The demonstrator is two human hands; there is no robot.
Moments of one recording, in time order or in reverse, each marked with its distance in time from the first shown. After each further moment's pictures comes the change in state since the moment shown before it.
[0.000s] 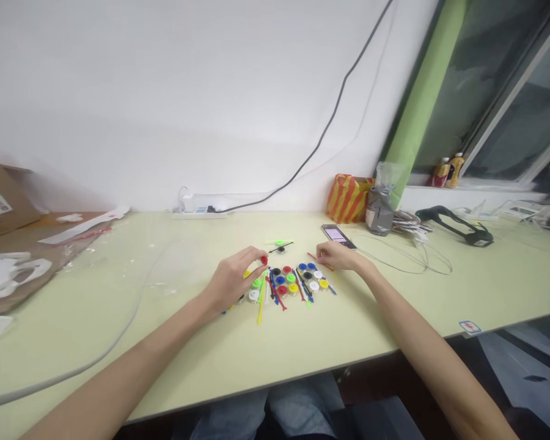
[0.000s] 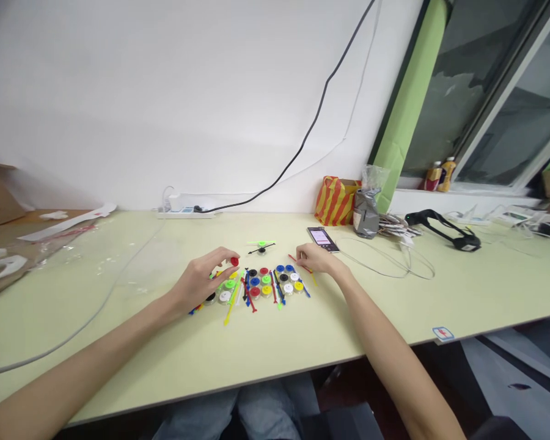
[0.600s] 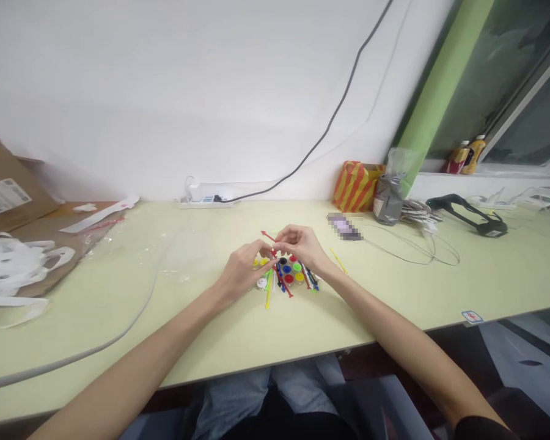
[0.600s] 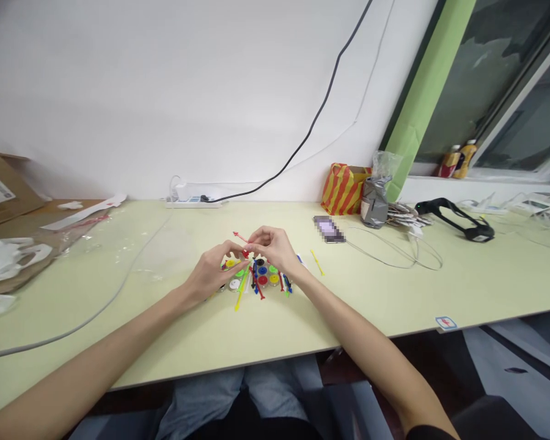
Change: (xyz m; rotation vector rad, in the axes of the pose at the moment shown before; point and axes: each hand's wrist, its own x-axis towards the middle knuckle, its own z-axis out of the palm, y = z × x) left_hand -0.003 0.003 0.007 -0.091 0.018 -0.121; right_hand 0.009 -0.139 0.045 0.940 0.278 -0.219
